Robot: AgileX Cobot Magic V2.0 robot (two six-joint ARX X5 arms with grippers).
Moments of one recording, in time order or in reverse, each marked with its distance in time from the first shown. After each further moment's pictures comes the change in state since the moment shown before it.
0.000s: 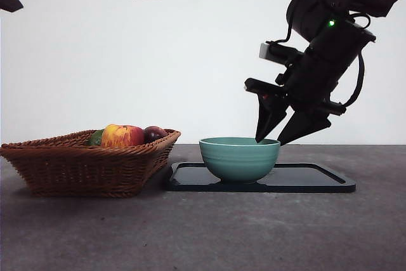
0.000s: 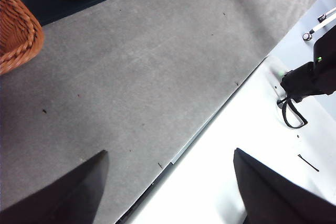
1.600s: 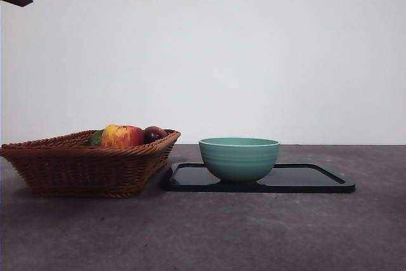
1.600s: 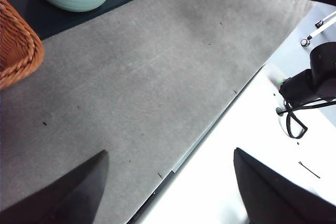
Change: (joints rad) left arm 0.000 0.000 0.000 0.035 0.000 0.000; right arm 0.106 -1.144 -0.340 -0.636 -0.082 -0.010
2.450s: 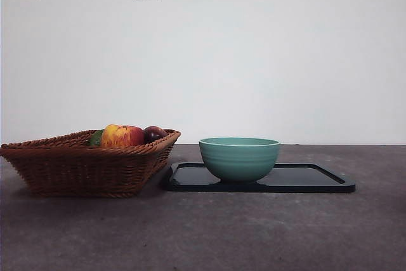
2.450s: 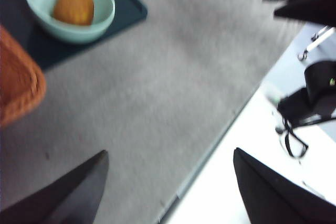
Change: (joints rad) left arm 0.000 0.005 0.000 0.100 -0.002 -0.001; right arm 0.000 0.001 0.000 0.007 -0.001 0.001
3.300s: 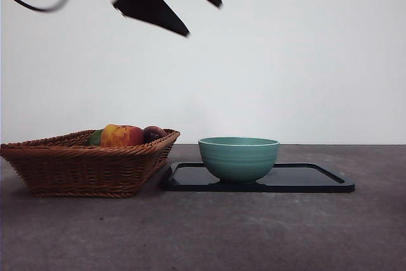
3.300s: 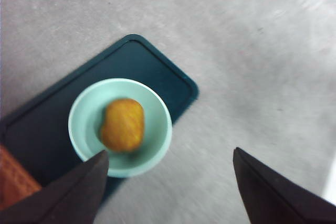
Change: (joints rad) left arm 0.000 0.812 0.590 0.143 -0.085 0.157; right arm 0.000 0.000 0.000 -0.007 0.000 0.000
